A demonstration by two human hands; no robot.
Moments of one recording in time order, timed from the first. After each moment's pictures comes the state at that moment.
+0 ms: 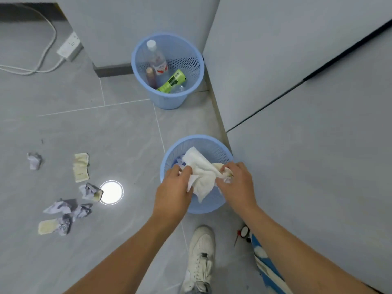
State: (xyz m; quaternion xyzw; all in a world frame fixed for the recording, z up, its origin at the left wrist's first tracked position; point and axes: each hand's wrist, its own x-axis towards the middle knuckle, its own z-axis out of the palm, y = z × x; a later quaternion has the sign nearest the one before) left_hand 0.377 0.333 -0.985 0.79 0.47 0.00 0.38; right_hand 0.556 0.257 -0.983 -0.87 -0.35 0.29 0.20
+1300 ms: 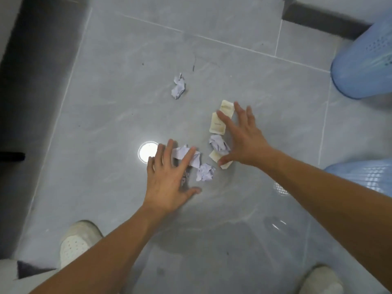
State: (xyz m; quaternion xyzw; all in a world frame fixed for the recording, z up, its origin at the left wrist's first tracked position) left_hand -0.043 0.357 -1.239 0.74 0.63 -0.03 0.24; right_hand 0.198 0.474 -1.222 -0.60 -0.73 0.28 -0.14
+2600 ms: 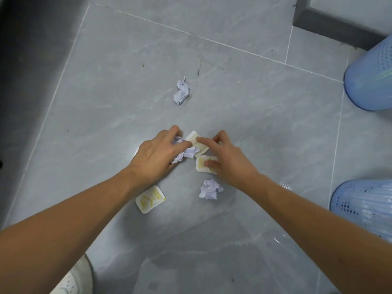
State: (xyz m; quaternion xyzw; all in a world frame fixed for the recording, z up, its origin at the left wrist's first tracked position) left_hand -0.081 0.456 -1.261 0.84 0.51 0.00 0.20; right_hand 0.155 0.455 -1.267 -0.55 -0.77 0.33 0.02
